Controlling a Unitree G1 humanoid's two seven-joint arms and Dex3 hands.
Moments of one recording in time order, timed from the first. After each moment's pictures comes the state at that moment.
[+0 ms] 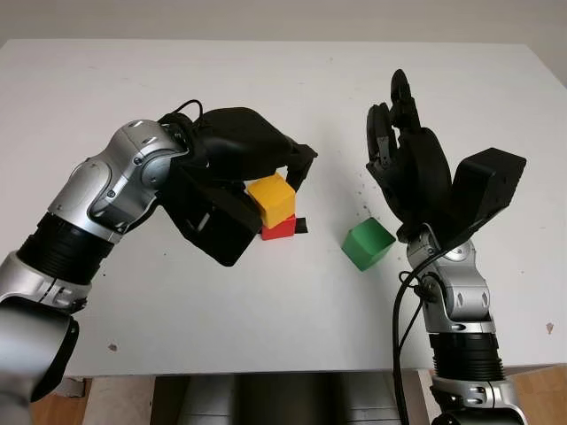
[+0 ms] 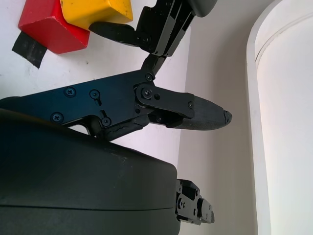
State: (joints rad) left arm -0.96 0.64 -0.40 0.19 0.66 -0.37 -0.71; right arm -0.45 -0.11 -0.10 0.03 0.15 0.18 0.09
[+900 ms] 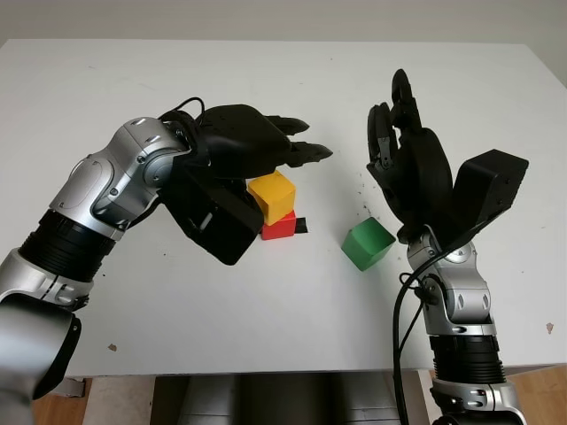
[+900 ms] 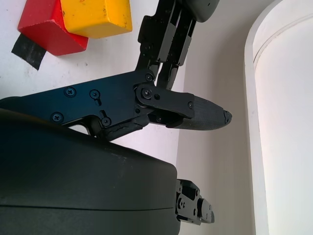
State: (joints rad) left arm -0.96 0.63 -0.40 0.20 0.70 -0.35 -0.67; right arm -0.44 -0.11 -0.10 0.02 0.15 0.18 0.09
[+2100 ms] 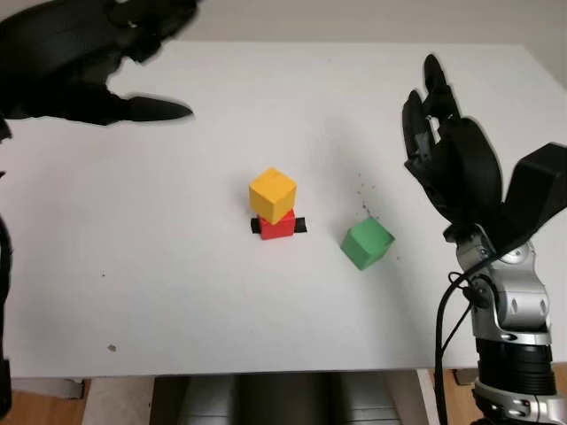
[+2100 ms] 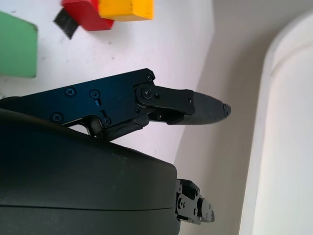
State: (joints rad) left arm -0.56 0.70 0.38 -0.29 -0.09 0.46 -0.61; right arm -0.40 -0.36 -0.18 -0.15 0.16 0.33 0.26
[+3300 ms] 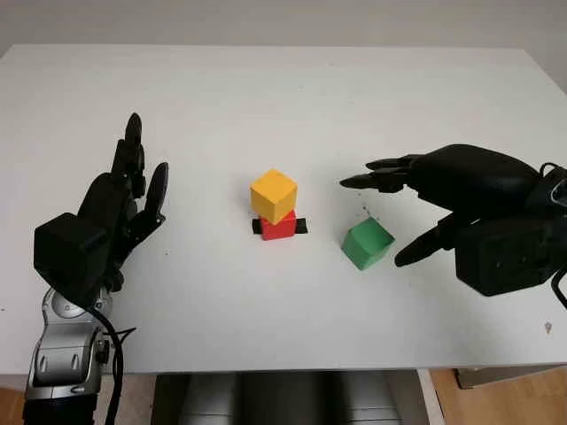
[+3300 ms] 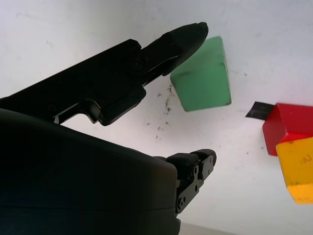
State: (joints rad) left arm -0.17 0.33 0.22 -0.12 -0.03 0.10 -0.17; right arm -0.39 -0.90 0.07 -0.12 -0.41 -0.21 0.67
